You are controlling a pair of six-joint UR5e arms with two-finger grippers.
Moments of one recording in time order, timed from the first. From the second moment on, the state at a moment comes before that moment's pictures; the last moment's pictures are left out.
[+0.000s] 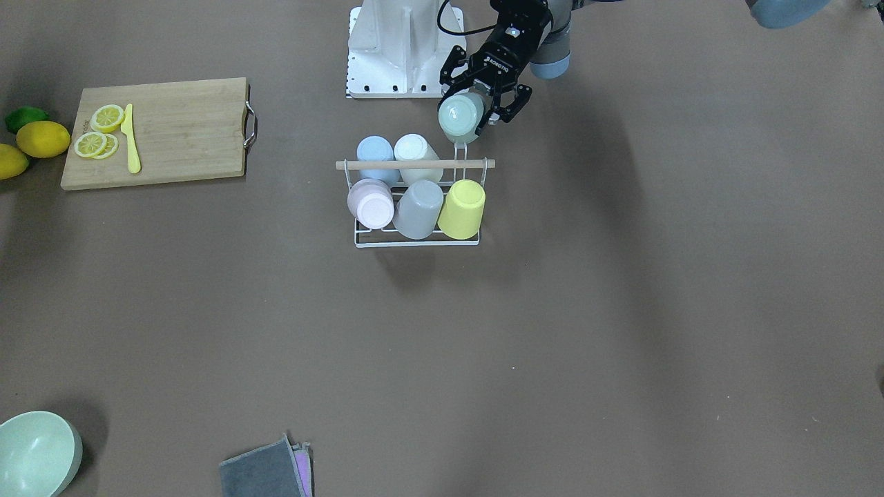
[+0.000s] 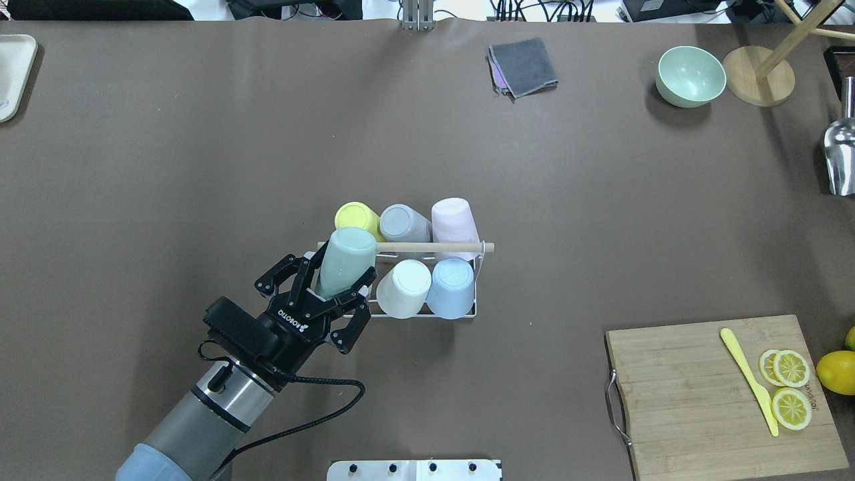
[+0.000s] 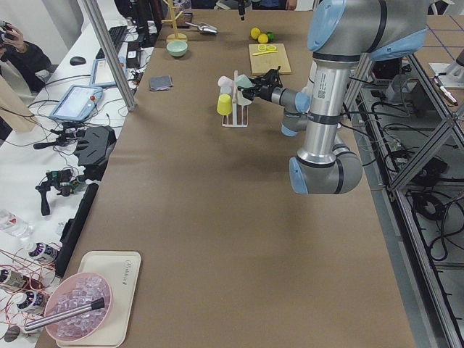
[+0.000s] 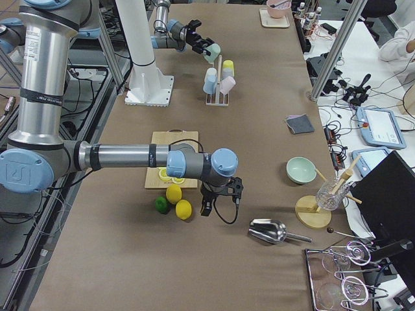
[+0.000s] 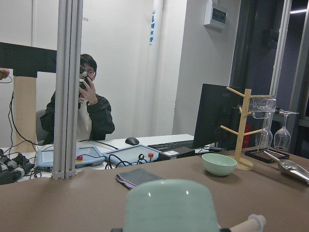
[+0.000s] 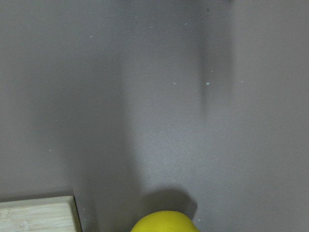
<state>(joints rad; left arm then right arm) -0.07 -1.95 -1.68 -3.19 -0.67 -0.32 1.40 -1.75 1.76 -1.67 2.37 0.13</state>
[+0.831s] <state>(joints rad) -0.09 -1.95 -1.65 -3.22 -0.68 -0.32 1.43 -1.74 1.77 -1.67 2.35 0.27</state>
